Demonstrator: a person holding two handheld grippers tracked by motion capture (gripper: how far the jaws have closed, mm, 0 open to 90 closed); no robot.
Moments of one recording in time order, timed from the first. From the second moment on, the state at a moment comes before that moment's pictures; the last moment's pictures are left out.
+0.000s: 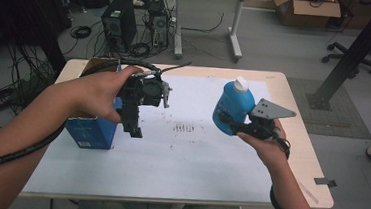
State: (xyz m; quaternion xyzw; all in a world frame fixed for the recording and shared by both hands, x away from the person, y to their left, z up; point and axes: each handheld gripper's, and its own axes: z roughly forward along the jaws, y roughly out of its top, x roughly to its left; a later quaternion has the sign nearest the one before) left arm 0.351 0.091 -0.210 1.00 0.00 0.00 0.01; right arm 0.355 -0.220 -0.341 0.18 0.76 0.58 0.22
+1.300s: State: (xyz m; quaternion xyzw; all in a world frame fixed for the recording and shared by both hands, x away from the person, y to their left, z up) left arm 0.345 0.072 -0.224 1.00 -0.03 -0.01 0.02; right arm 0.329 -0.159 -0.376 -0.02 0.82 0.57 0.05
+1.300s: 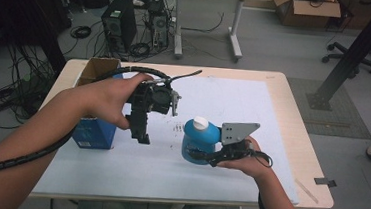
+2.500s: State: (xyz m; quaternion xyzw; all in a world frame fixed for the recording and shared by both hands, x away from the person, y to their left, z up) left arm 0.333 0.051 -0.233 1.00 -0.06 0.00 0.03; right arm 0.340 -0.108 -0.393 -0.06 0.82 0.57 -0.01
